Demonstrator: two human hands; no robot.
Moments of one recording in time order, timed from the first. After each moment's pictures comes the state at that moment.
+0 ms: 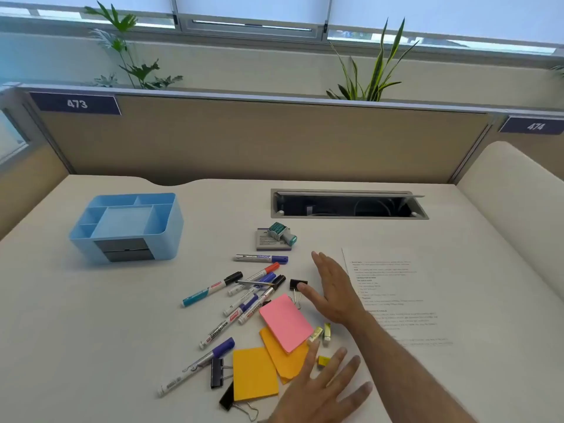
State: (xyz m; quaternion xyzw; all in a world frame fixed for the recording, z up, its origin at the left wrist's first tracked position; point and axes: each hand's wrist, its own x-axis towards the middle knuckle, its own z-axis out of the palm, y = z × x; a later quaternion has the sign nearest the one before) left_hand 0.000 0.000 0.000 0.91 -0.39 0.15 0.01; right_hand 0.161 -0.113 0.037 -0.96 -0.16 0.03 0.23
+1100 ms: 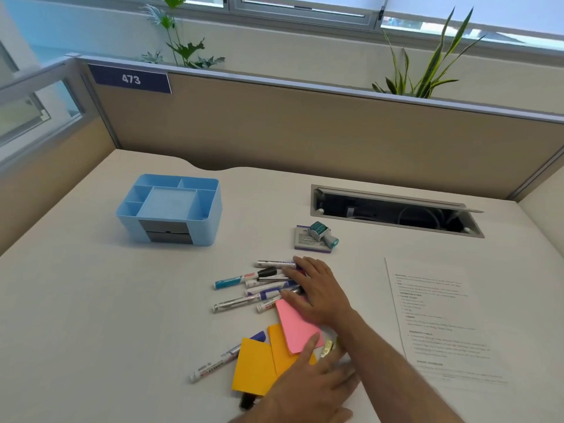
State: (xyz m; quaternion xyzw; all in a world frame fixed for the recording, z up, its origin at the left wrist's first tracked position) left_hand 0.024 0.064 0.011 0.93 -0.37 0.00 -0.05; right_hand 0.178 -0.015 0.025 -0.92 -0.35 -0.02 0.15
